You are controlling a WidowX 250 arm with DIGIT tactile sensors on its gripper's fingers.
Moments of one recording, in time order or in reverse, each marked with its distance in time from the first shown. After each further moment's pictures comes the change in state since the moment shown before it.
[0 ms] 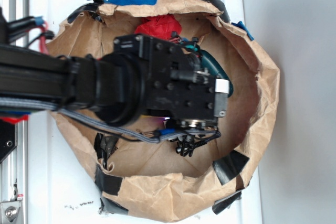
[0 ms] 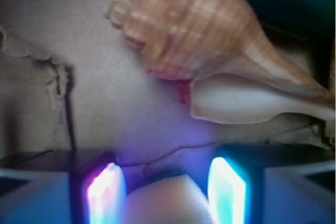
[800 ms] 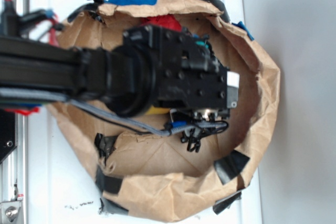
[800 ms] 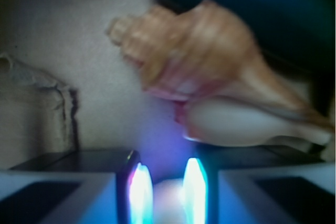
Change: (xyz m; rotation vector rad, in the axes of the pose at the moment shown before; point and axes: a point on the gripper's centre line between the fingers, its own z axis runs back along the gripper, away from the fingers) arm 0.011 0.004 0.014 -0.040 -0.046 -0.022
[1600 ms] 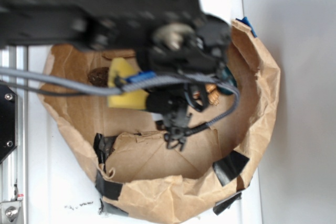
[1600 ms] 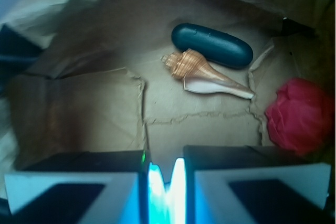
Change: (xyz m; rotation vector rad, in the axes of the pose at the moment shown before) arm -0.027 0.008 0.116 -0.195 -0.048 -0.010
